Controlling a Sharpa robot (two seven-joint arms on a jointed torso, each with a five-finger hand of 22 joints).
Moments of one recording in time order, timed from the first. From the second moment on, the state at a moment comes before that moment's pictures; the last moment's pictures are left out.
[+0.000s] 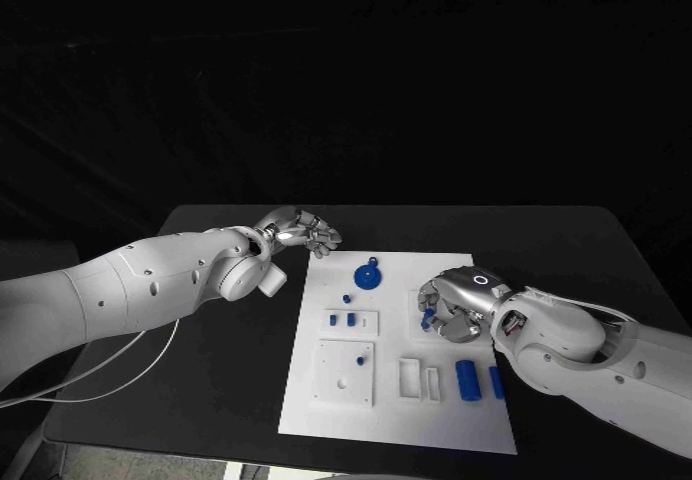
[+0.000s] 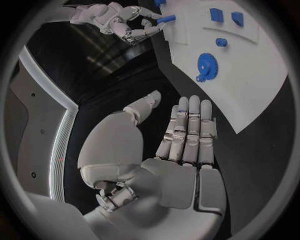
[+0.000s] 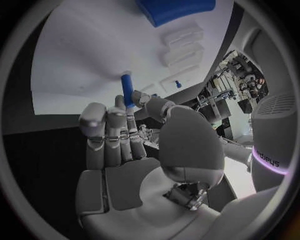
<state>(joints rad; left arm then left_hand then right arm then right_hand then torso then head) 1.21 -0.76 -0.11 1.22 -0.43 -0.17 0.19 1.00 -0.17 0.57 -0.13 0.05 0.83 0.18 0.26 0.56 1.17 0.13 0.09 0.19 0.89 0.11 0.61 0.39 0.05 0.67 0.01 0.75 0.92 1.11 -0.78 -0.10 1.56 -1.78 -0.30 -0.14 1.20 -0.22 0.88 -0.16 0.05 1.01 0.11 0.37 0.50 1.22 0.06 0.29 0.33 1.32 -0.07 1.03 0.94 0.12 1.41 -0.11 0.97 1.25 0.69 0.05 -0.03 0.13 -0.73</state>
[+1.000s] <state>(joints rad) 1.21 -0.74 -0.11 1.21 -0.33 -0.12 0.19 0.87 0.01 0.02 0.30 0.05 0.81 0.17 0.28 0.55 1.18 0.11 0.09 0.17 0.92 0.10 0.52 0.41 0.09 0.68 0.00 0.68 0.91 1.10 -0.65 -0.11 1.66 -1.74 -0.38 -0.11 1.20 -0.22 0.89 -0.16 0.05 1.02 0.11 0.37 0.50 1.22 0.06 0.29 0.34 1.32 -0.07 1.03 0.94 0.11 1.41 -0.12 0.97 1.26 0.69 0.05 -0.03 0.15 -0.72</state>
